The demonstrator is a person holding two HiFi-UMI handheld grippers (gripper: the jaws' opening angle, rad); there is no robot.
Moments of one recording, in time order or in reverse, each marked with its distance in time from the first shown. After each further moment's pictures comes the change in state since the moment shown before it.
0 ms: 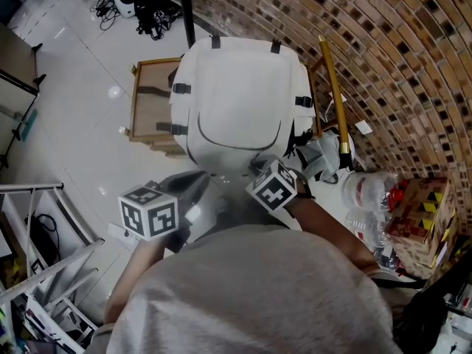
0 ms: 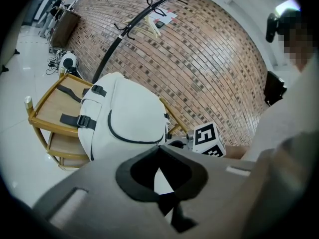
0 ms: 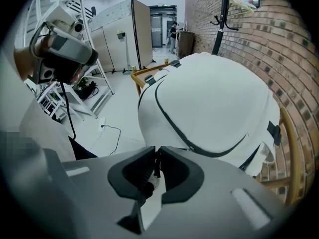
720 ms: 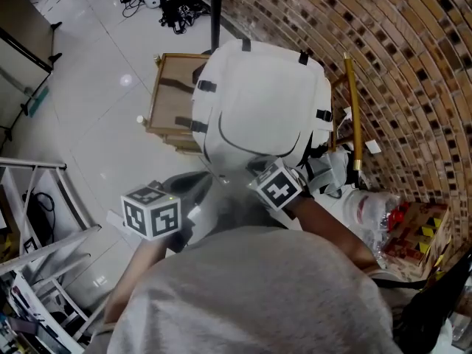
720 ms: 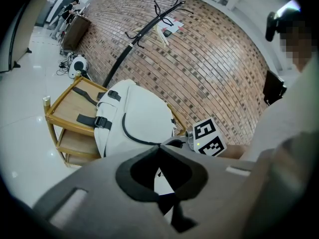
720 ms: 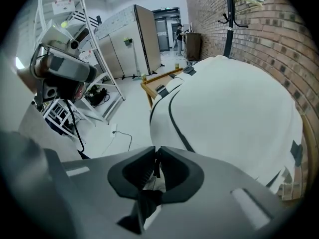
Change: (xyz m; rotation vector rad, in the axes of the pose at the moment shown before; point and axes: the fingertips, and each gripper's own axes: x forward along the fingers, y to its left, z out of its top) left arm -0.026 0.018 0.000 -0.052 -0.073 0.057; right arm 0.011 0.024 0.043 0.007 -0.045 0.139
